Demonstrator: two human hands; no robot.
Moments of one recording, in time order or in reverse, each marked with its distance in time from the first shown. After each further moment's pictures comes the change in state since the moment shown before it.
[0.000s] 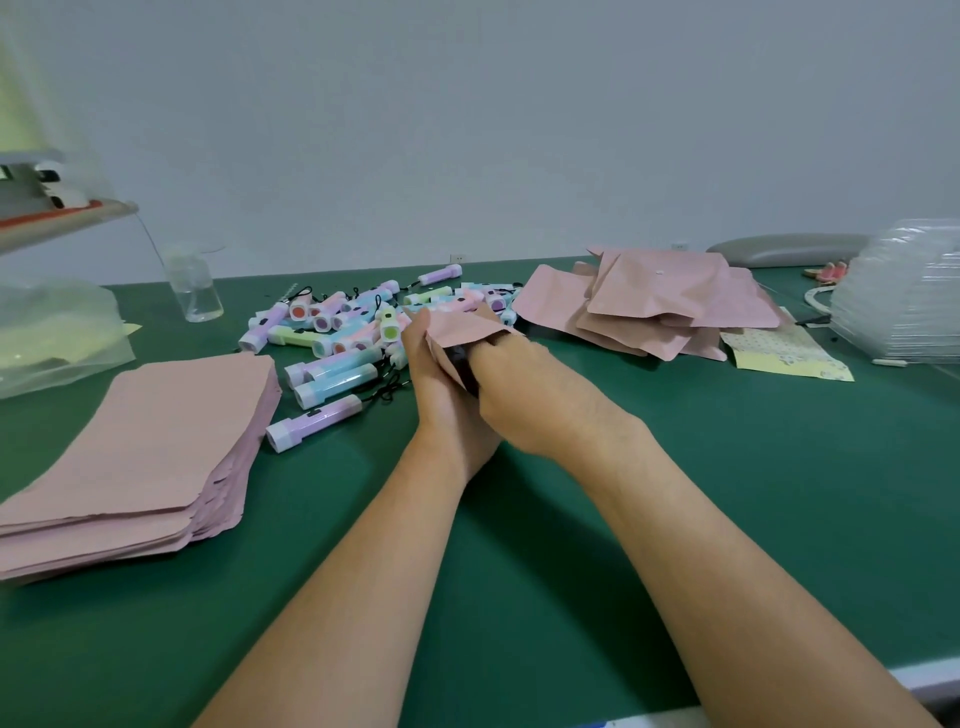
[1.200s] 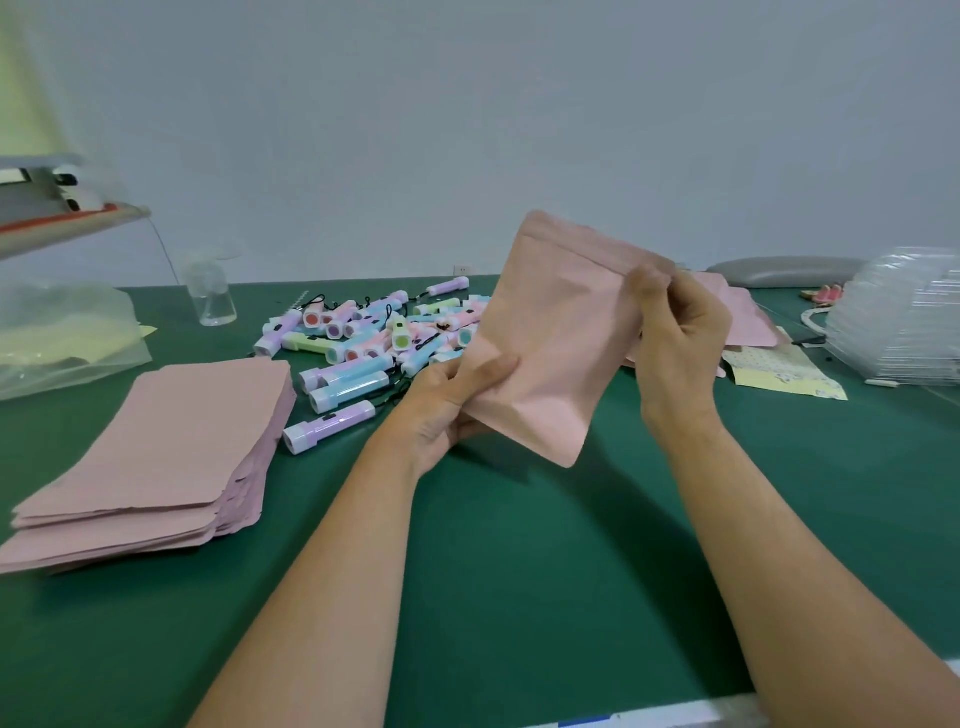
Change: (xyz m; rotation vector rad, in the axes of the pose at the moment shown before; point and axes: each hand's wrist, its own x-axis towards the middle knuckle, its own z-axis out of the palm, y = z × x) left_hand 0.001 0.036 -0.037 0.686 -0.010 -0.099; right_hand -0.017 0.072 -0.025 1.046 0.941 0.246
